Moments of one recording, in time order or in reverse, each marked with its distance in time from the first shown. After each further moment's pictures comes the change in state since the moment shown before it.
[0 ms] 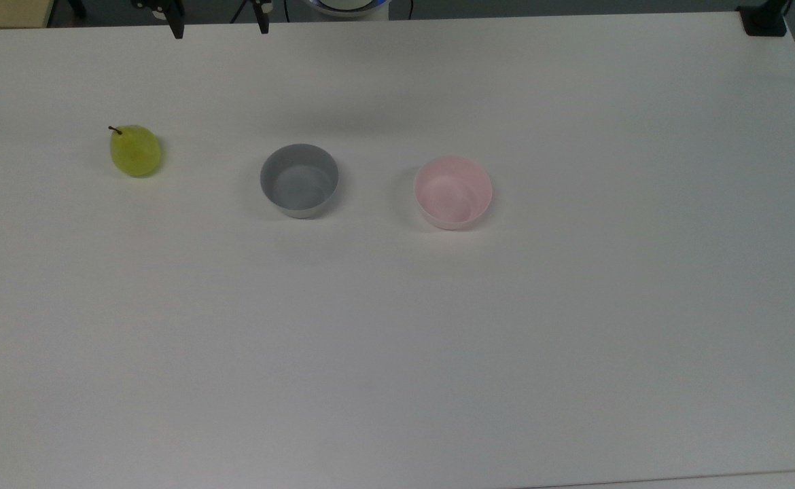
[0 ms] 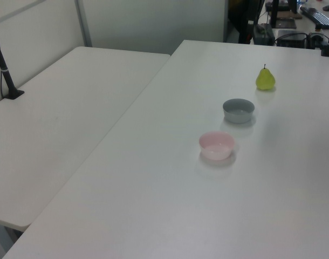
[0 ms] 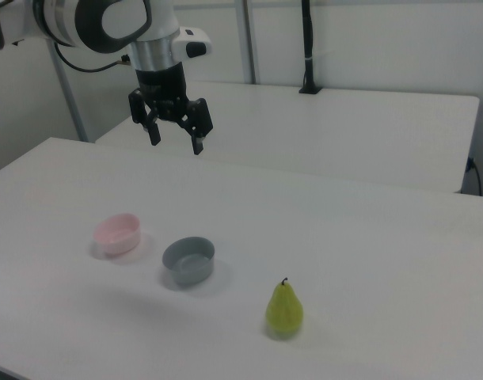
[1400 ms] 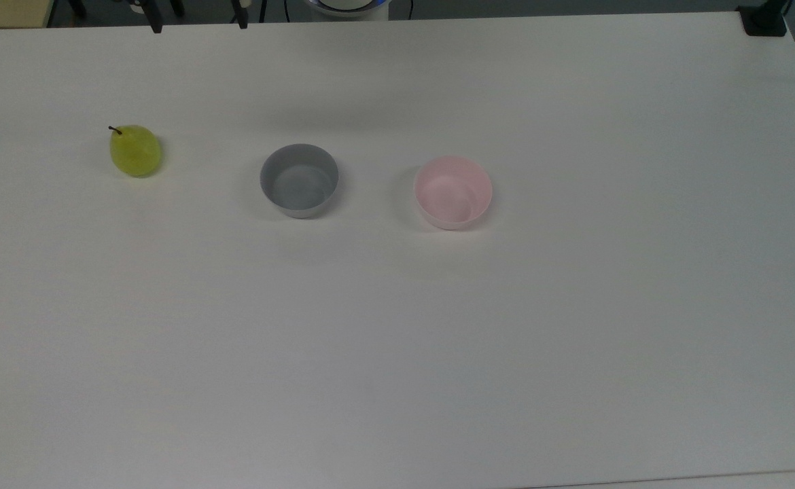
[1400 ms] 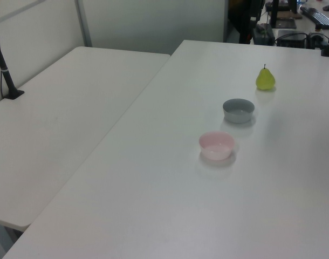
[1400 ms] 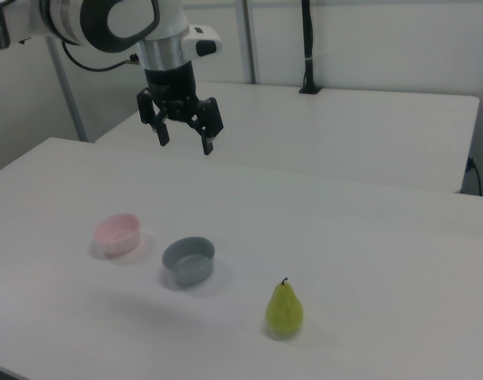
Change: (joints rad) arm -0.036 -0.001 -0.007 0.009 0.000 0.000 -0.054
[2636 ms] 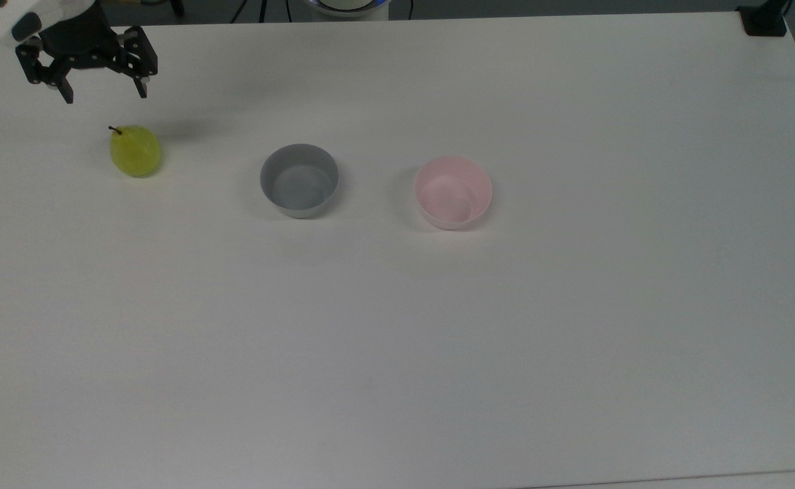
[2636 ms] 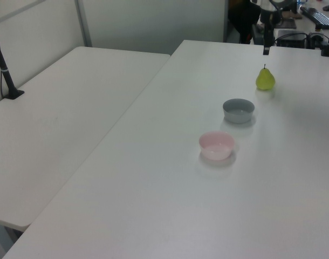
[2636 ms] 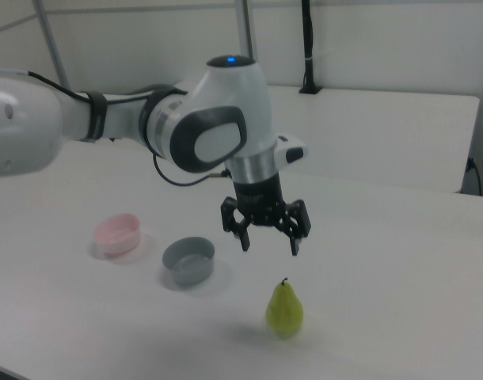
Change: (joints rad) arm -0.223 0.106 -0.009 -0.272 -0.124 0.360 -0.326
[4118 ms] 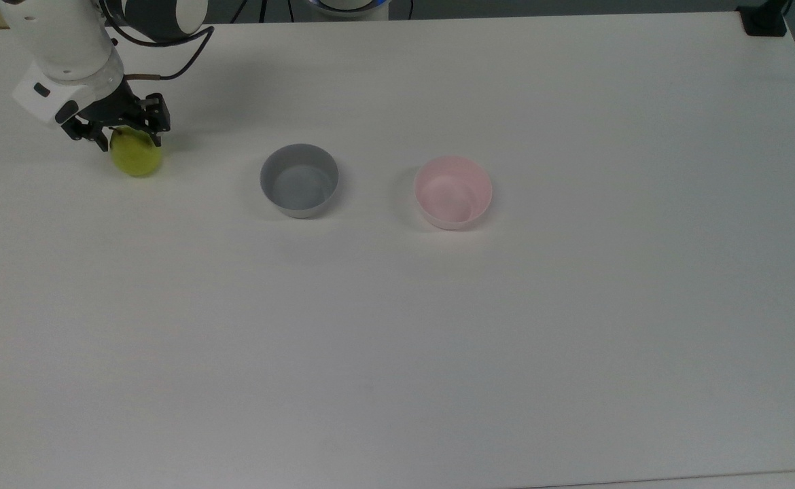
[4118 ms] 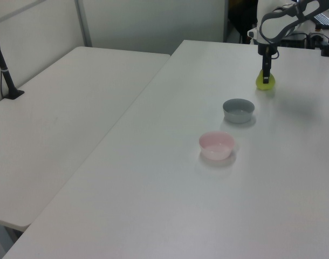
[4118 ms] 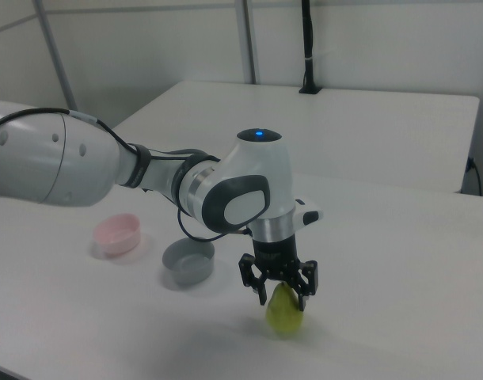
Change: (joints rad) arm -0.026 0.171 0.000 -0.074 -0.021 0.166 0.000
